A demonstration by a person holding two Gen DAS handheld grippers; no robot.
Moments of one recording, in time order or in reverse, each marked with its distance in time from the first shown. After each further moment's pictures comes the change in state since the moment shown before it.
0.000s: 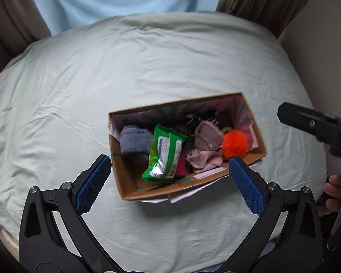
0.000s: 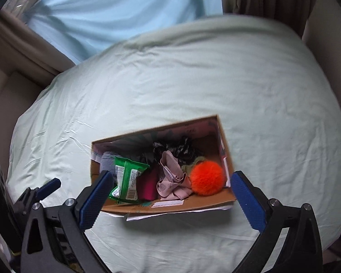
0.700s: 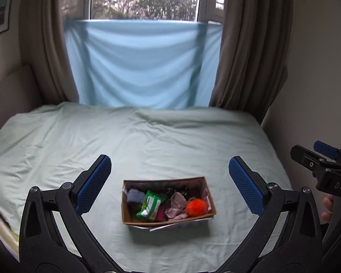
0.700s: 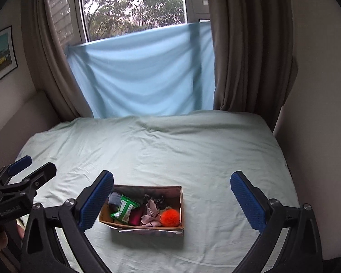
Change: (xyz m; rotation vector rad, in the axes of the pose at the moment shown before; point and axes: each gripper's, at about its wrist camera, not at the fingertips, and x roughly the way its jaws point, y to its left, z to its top) left arm -0.253 -0.073 -0.004 -0.077 -0.528 0.065; right arm -0.248 -0.019 -0.022 -0.174 -0.465 -0.051
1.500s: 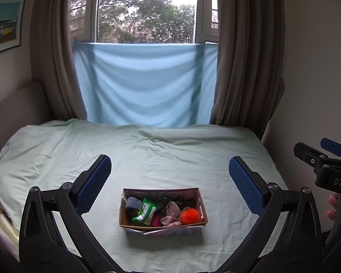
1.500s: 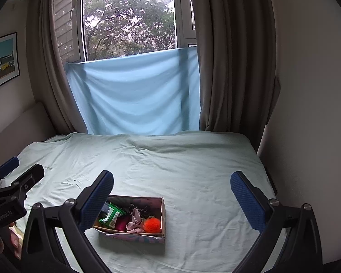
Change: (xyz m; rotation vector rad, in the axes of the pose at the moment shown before) left arm -0.056 -0.052 -0.019 0.016 -0.127 0.058; right arm -0.068 -0.034 -0.008 -0.036 -0.131 -0.047
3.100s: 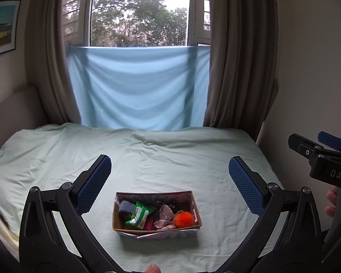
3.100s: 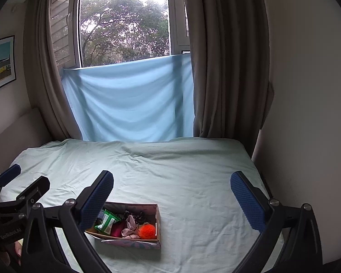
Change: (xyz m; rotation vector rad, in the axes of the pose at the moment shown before) left arm -0.002 -0.014 -0.001 0.014 -0.031 -0.036; right arm -0.001 -0.006 0.005 0.014 -0.037 -0.035
